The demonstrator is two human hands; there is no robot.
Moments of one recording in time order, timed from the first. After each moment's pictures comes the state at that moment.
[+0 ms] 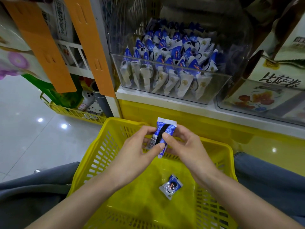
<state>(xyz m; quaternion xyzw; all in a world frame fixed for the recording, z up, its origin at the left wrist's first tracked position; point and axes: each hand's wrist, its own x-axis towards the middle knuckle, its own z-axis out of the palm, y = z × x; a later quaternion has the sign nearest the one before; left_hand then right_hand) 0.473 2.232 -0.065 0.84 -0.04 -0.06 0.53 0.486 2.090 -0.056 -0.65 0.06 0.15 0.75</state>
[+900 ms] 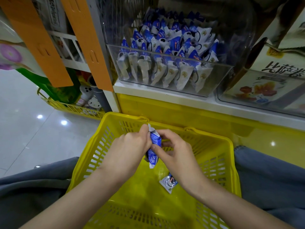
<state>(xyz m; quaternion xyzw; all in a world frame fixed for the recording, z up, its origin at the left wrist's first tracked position) 0.470 2.240 -0.068 0.98 -0.11 -0.01 0.17 0.466 2.100 -0.082 -0.81 -0.05 0.10 0.58</state>
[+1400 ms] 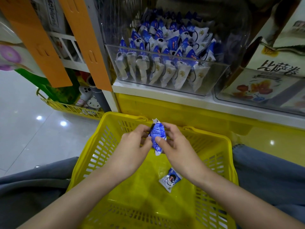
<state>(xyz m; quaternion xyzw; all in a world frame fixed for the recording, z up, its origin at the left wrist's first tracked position) 0.473 2.231 -0.077 0.89 -0.01 -0.07 0.45 0.475 2.096 -0.080 -0.78 -0.02 0.15 0.60</state>
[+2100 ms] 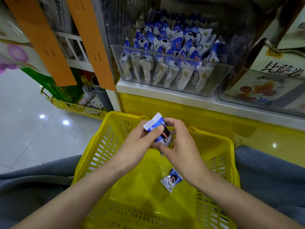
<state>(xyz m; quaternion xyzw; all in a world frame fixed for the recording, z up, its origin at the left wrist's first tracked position) 0.477 2.221 -0.062 0.72 0.08 -0.12 0.68 0.476 2.093 -0.081 -0.87 -0.08 0.04 0.49</state>
